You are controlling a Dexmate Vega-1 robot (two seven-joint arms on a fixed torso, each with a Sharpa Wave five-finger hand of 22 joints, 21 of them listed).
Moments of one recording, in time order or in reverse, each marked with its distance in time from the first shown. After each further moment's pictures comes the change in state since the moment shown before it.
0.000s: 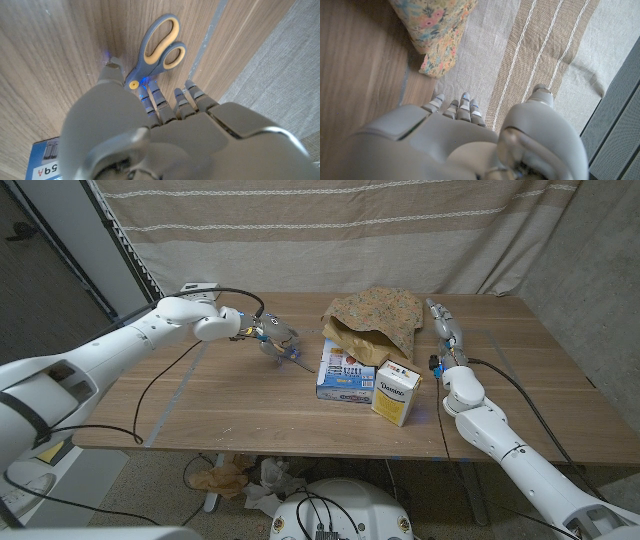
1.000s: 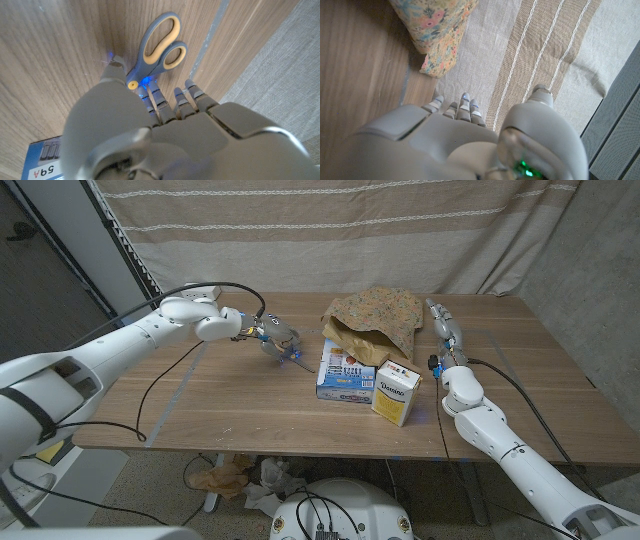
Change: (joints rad) left arm -0.024 -0.017 0.030 0.043 -0.006 -0.006 0.024; left_hand 0.043 0.043 0.024 -0.012 -0.031 0.010 -0.002 0.012 0.004 0.007 0.000 0.000 -0.005 0.013 -0.006 0.007 -0.003 0.016 -0.005 0.006 0.000; right arm -0.002 0.002 -0.002 -0.007 -0.002 -0.010 -0.015; right_hand -0.003 0.003 -0.004 0.004 -0.004 0.000 0.000 0.000 0.000 -0.003 0.004 0.000 0.000 -0.039 0.003 -0.008 0.000 -0.025 0.000 -0.004 0.000
